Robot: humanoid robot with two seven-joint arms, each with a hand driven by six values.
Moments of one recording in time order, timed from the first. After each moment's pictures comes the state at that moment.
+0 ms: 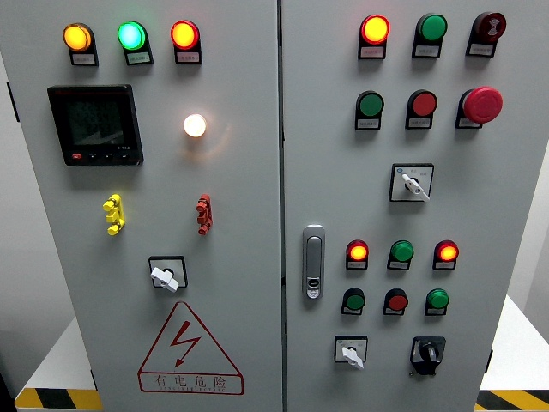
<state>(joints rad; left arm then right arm) -0.01 -0.09 0.04 -0.12 -0.07 -0.02 -0.15 0.00 0.14 1.49 1.46 -1.53 0.09 -0.05</state>
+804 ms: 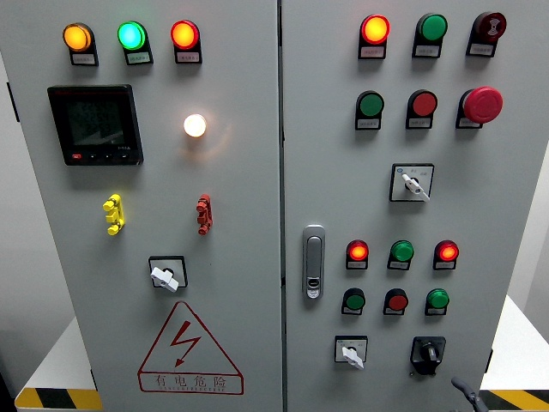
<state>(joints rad) -0.01 -0.09 0.04 -0.12 -0.07 -0.02 -0.15 0.14 0.15 1.53 1.48 -1.44 0.03 -0.10</state>
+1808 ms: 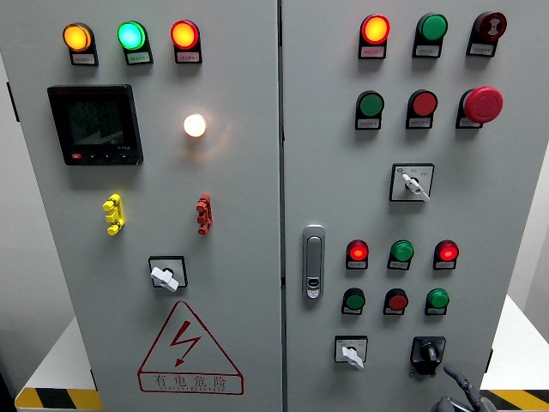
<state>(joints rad) -0.01 -0.09 0.04 -0.12 -0.07 -0.02 -0.15 0.17 0.15 1.52 1.51 -1.34 0.03 -0.16</state>
